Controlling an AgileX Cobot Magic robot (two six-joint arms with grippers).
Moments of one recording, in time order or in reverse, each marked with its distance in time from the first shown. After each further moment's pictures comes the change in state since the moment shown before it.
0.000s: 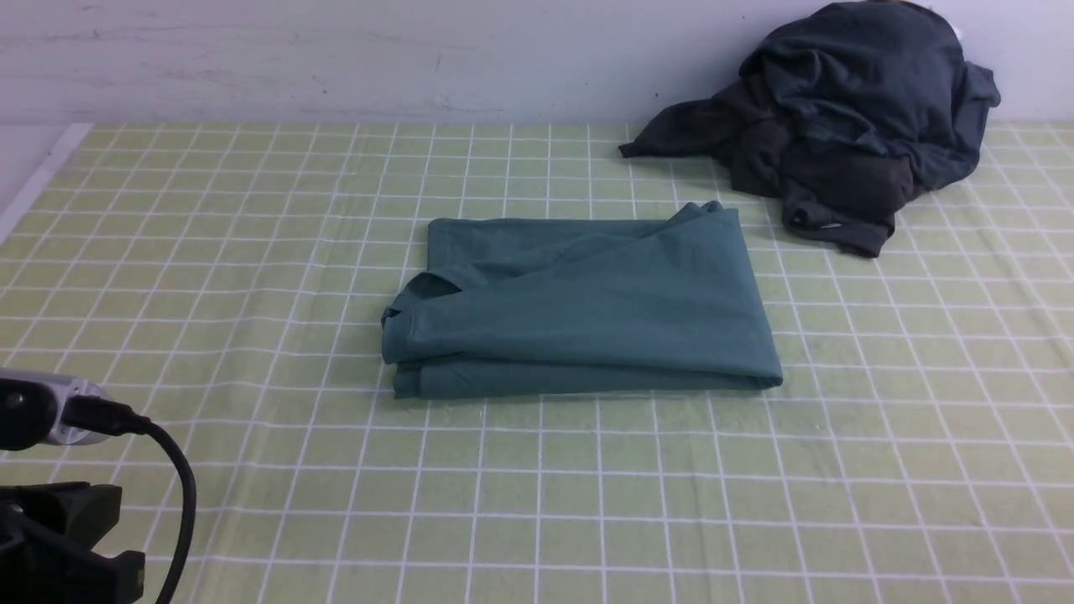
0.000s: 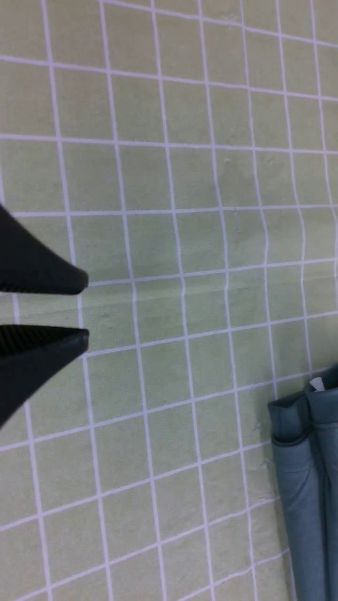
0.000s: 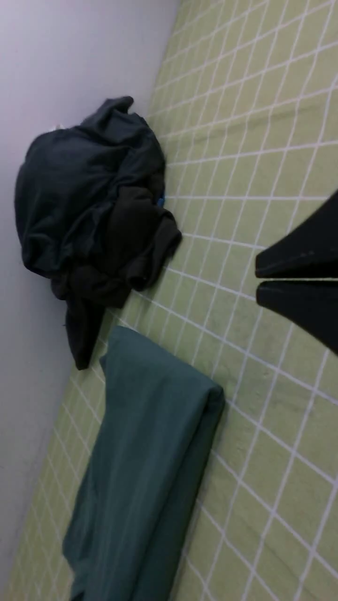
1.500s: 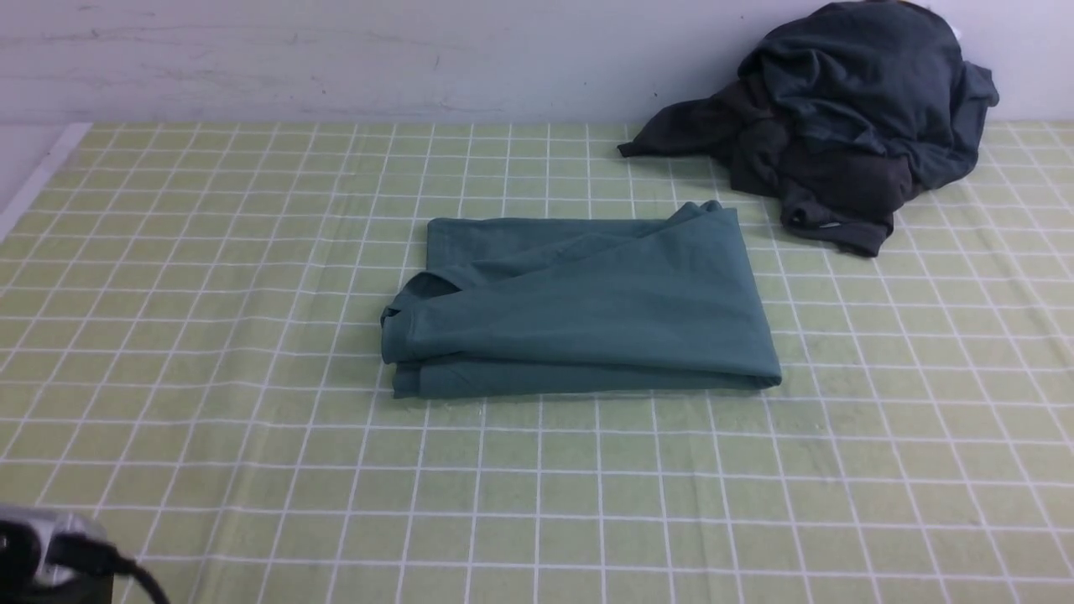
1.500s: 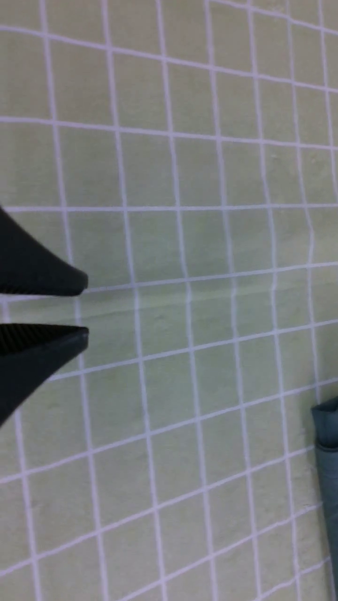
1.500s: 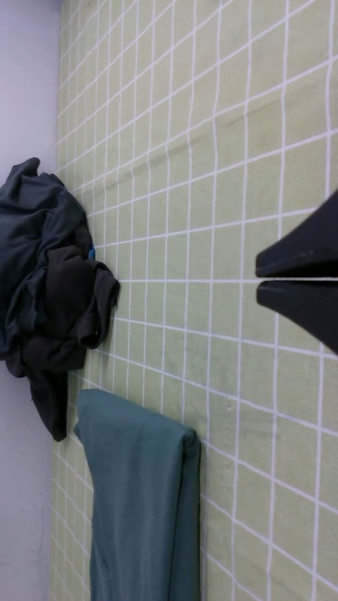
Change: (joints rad) right arm -0.098 -0.120 -0.001 -0.556 0.240 0.777; left arm 0.000 -0.259 0.243 0.000 -0.030 0.001
